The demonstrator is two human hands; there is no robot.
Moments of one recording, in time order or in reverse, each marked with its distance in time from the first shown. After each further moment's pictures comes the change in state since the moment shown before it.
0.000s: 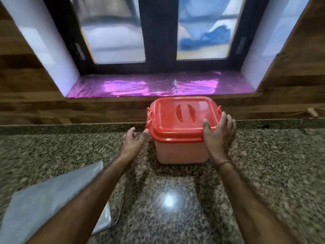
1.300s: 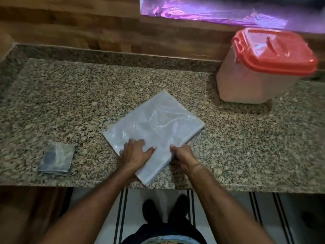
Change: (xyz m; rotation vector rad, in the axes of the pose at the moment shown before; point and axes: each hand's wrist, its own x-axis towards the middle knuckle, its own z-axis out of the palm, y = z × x) left_hand -0.160 -0.305 -0.255 0.780 -0.223 -0.122; right_hand -0.457 -0.094 0.195 0.505 -0.781 0.864
